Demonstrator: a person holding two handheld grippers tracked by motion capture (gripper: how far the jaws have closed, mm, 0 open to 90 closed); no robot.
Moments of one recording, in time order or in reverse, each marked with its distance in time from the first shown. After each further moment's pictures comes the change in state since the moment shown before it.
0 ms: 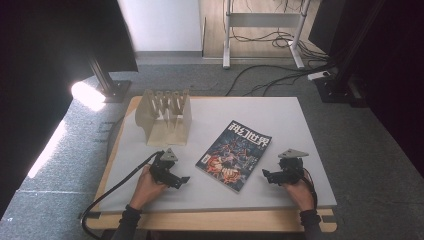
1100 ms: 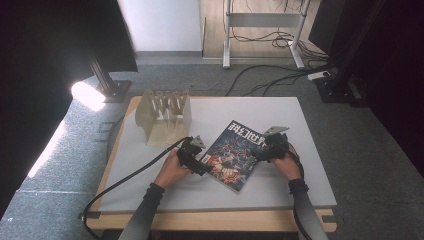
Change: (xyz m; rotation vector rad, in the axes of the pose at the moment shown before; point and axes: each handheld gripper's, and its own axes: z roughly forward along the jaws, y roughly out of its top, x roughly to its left) left arm -0.008 0.076 0.056 0.046 -0.103 0.107; right arm -0.014 0.072 0.054 0.024 0.056 -0.165
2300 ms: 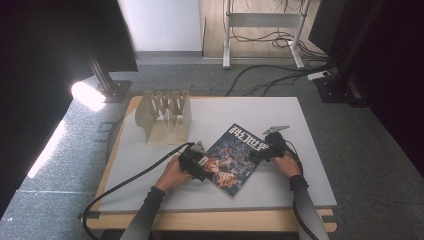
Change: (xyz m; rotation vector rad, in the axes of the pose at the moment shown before) left arm -0.005 -0.017 0.011 -0.014 -0.065 0.011; right arm -0.014 -0.009 0.021 0.017 0.122 0.086
